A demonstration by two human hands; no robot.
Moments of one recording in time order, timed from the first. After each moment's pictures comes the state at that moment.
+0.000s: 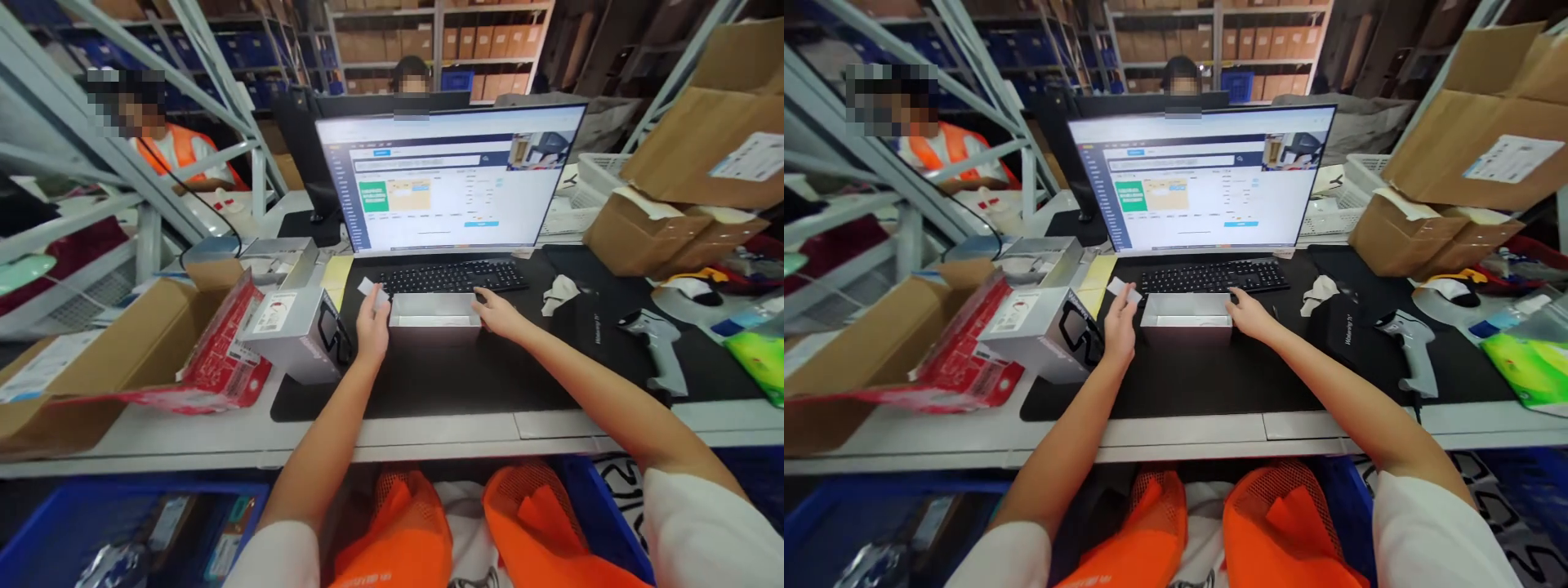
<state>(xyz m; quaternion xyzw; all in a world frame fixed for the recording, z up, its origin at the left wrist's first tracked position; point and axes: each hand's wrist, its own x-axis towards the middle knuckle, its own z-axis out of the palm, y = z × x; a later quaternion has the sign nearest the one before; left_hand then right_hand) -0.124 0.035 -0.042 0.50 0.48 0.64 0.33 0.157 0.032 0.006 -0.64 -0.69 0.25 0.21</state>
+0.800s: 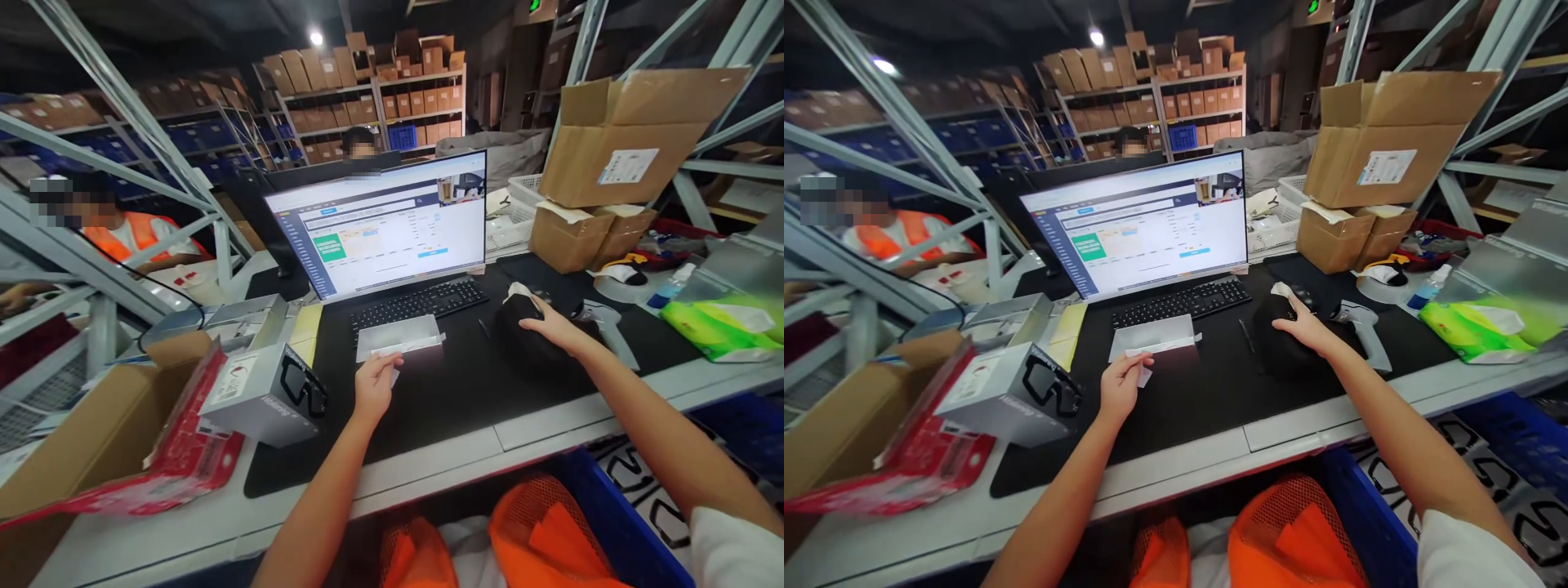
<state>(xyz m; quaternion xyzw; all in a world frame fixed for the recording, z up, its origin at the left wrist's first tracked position) -0.087 -0.013 -0.027 0.72 0.41 0.52 0.21 0.327 -0.024 -0.004 -0.73 -0.54 0.25 0.34</state>
